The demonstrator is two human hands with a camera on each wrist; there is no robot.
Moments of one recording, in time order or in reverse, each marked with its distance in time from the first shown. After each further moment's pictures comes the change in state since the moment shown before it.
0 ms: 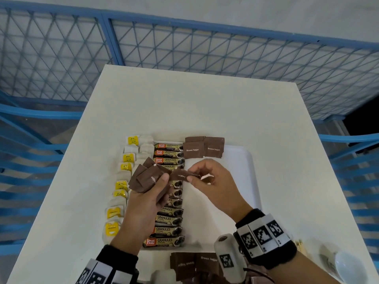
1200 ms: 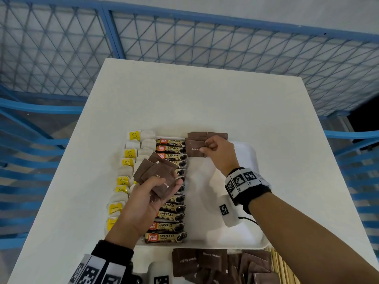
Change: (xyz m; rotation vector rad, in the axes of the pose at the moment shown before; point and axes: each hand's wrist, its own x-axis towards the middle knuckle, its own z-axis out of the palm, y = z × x) left_hand -0.005 0.014 -0.002 -0.258 -0.148 -0.170; right_hand 0.081 0.062 -0.017 -0.260 0.195 0.225
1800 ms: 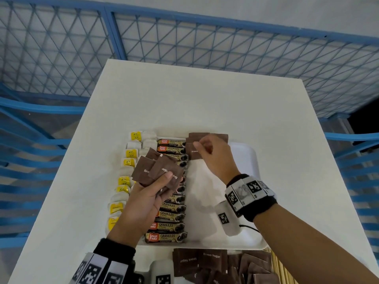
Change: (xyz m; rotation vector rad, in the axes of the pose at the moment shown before) left_hand 0.007 -0.006 -0.010 0.129 -0.047 0.122; right_hand -0.024 -0.029 0.000 -0.142 -0.011 -0.191
